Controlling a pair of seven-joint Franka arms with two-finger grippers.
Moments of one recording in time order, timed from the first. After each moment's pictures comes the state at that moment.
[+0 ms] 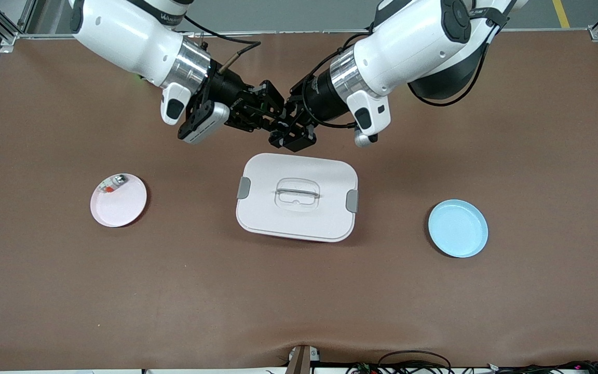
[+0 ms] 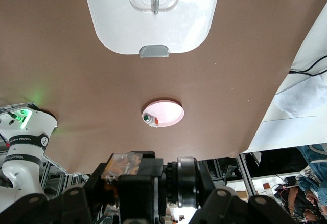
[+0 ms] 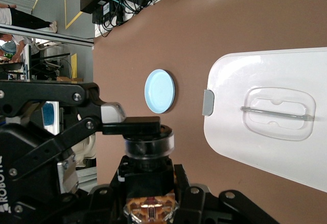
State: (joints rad) left arm -0.27 0.32 -0.49 -1.41 -0.48 2.19 -1.96; right arm 0.57 0.08 0.04 -1.72 0.77 2.29 0.29
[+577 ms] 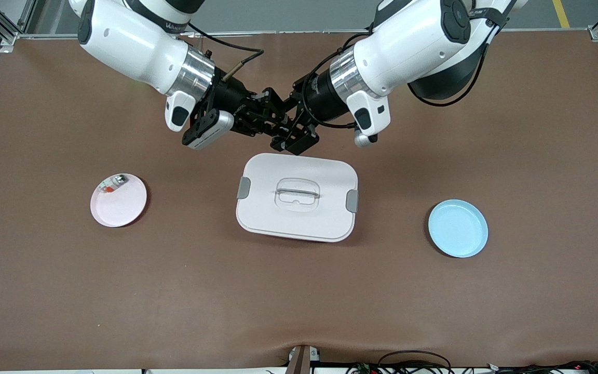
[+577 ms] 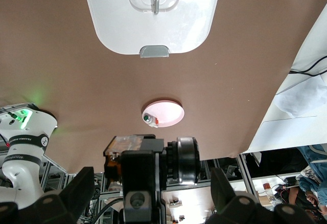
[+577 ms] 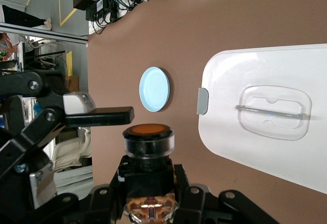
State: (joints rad) left arm -0.27 0.33 -0.49 -1.41 -0.48 2.19 -1.96; right arm 0.57 0.10 0.03 -1.72 0.77 2.28 0.29
